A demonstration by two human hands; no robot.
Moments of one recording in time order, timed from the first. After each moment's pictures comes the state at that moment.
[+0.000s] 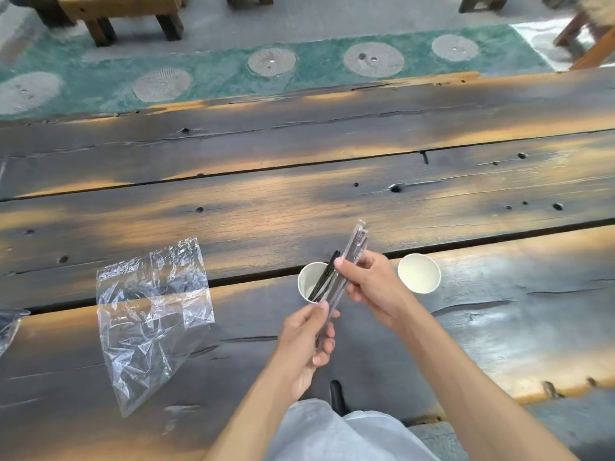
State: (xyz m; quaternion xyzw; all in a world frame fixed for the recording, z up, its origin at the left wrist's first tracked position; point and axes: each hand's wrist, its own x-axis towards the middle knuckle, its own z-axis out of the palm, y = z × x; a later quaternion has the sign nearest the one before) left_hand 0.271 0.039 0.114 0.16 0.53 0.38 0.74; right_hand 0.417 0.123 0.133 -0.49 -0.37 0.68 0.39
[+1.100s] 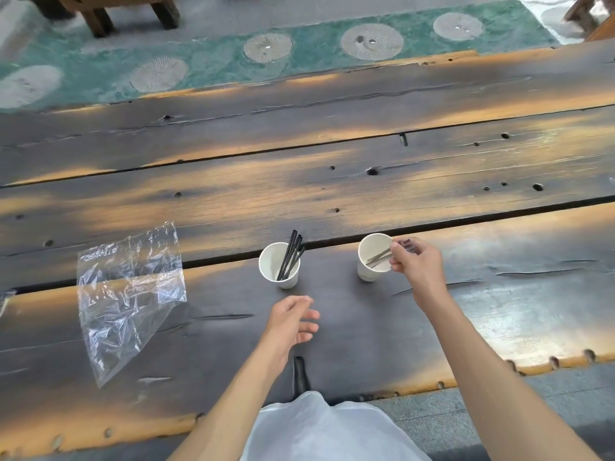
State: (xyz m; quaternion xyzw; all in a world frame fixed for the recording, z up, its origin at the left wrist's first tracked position) left_hand 0.335 0.033 0.061 0.21 0.66 0.32 0.65; right_hand 0.579 0.123 0.066 -0.68 -0.34 0.47 0.45
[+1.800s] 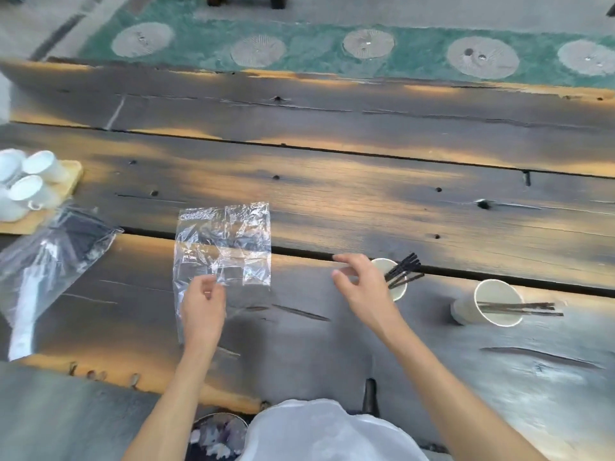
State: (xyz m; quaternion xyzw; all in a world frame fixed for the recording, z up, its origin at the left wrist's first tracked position) left_hand 0.060 -0.004 0.066 0.24 0.88 0.36 0.20; right_hand 0.315 0.107 0.098 -0.53 -0.67 0.47 0.24
